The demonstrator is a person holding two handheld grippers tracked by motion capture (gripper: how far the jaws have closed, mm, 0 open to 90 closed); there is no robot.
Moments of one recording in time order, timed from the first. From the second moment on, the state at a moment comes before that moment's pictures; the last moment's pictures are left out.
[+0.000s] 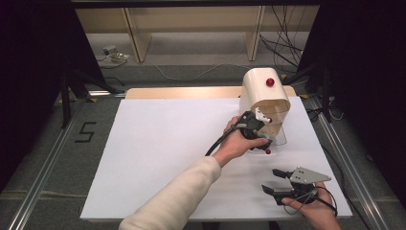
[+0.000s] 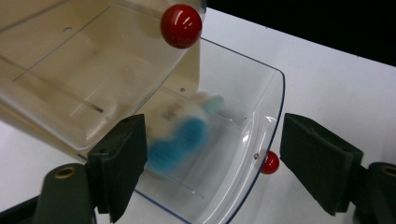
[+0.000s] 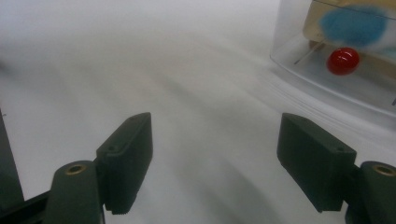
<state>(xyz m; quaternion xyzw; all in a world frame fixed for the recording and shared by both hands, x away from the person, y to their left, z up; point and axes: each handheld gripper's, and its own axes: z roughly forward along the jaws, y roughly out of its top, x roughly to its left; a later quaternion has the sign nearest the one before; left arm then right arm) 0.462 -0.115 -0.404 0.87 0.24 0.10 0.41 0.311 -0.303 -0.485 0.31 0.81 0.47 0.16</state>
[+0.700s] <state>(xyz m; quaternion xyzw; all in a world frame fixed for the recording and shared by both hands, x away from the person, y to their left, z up) 0.410 0.001 -0.395 0.86 0.19 0.12 0.45 0.311 -0.302 -0.486 0.31 0.81 0.47 0.16</state>
